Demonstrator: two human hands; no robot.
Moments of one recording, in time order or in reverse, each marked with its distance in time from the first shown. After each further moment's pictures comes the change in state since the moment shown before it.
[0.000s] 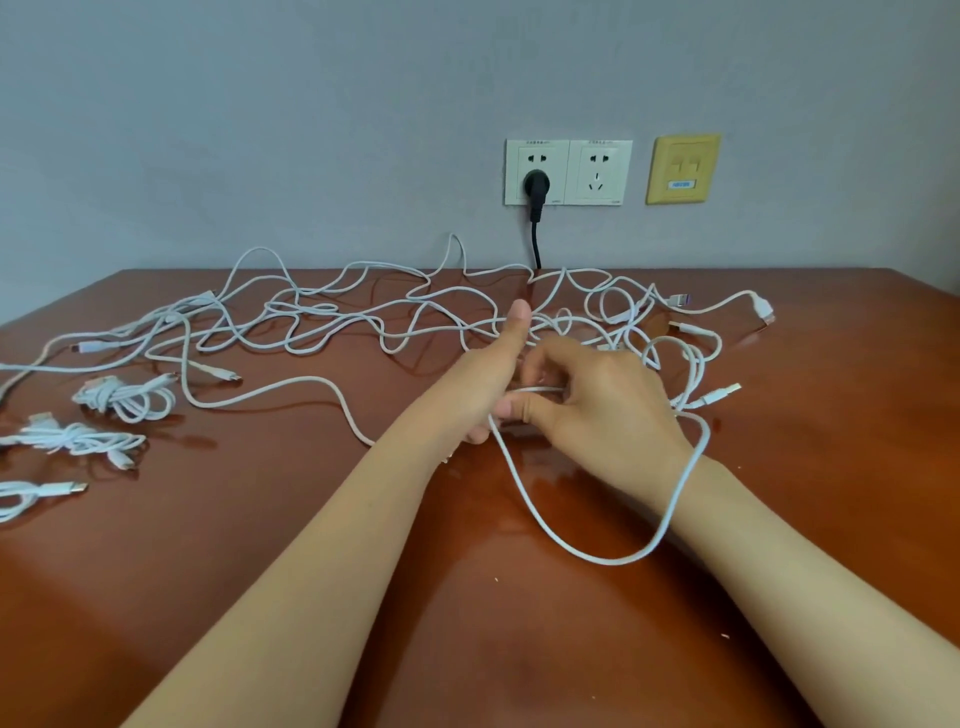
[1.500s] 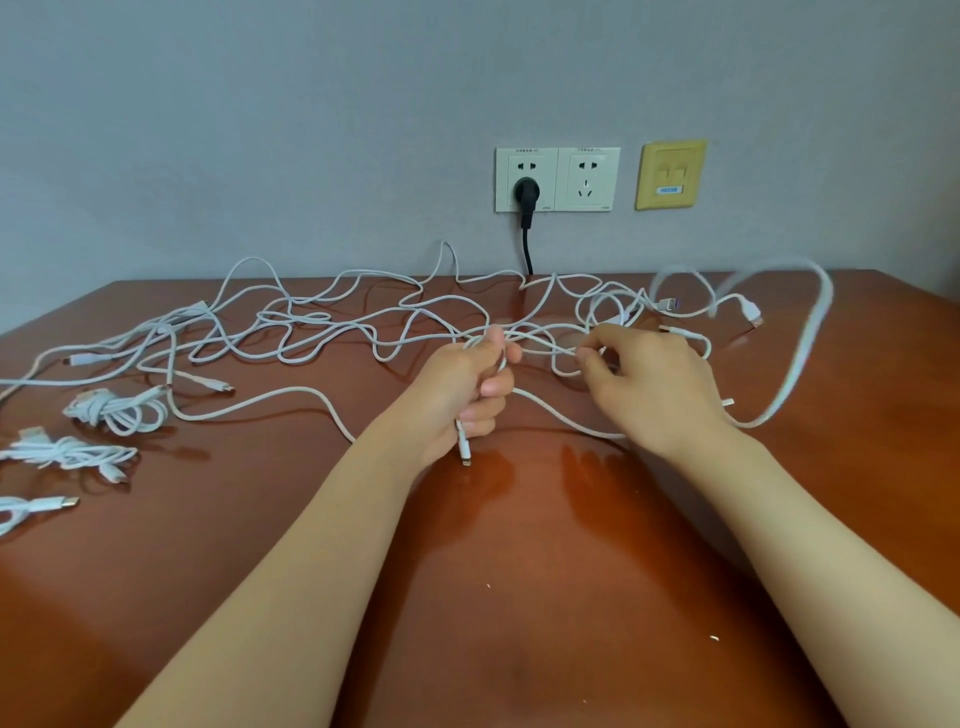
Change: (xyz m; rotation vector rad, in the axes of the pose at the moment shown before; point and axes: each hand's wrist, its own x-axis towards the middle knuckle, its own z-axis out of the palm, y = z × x) left_hand -0.004 -0.004 -0.010 -0.493 -0.194 0.102; right_hand 0.012 0.035 -0.017 -0.170 0.077 0.176
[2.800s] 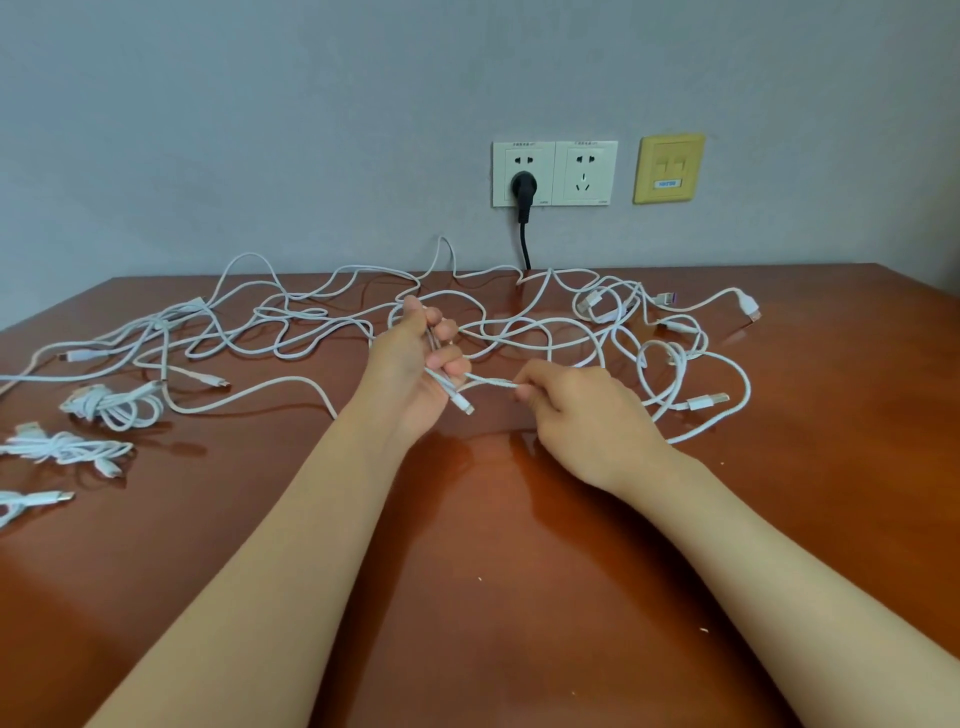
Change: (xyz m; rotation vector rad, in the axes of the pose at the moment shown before) left_hand 0.013 0.006 -0.014 -0.613 0.248 0.131; right_hand -0.016 -0.021 0.021 0.030 -0.234 -0.118
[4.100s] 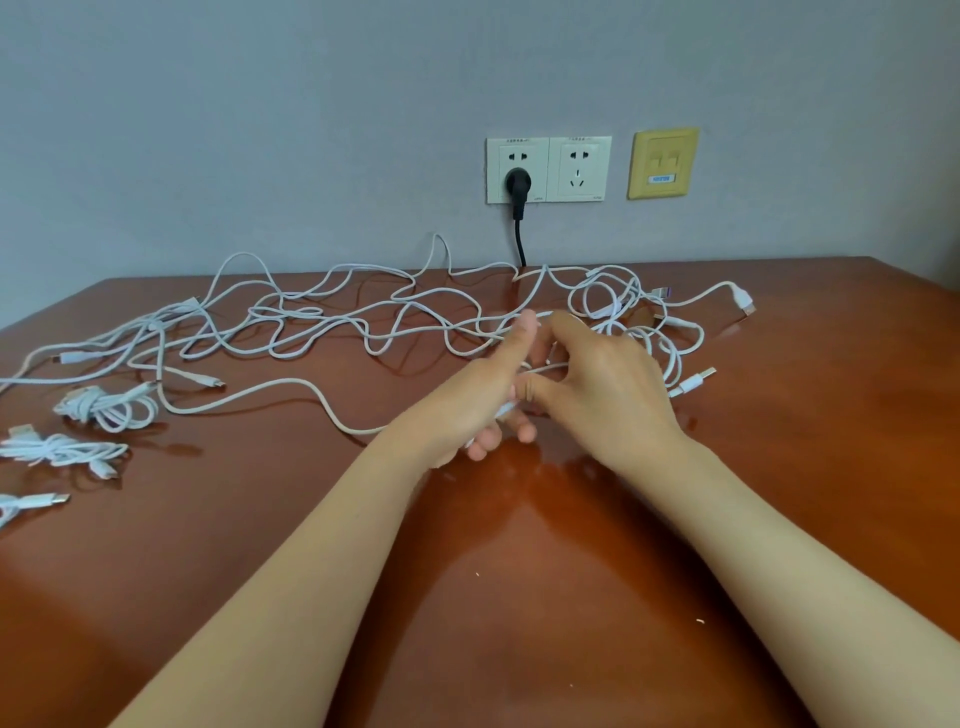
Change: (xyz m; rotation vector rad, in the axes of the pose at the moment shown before) left_hand -0.027 -0.024 0.016 1.134 -0.318 -0.150; right_hand 0.001 0.003 -0.011 0.017 0.302 -0.092
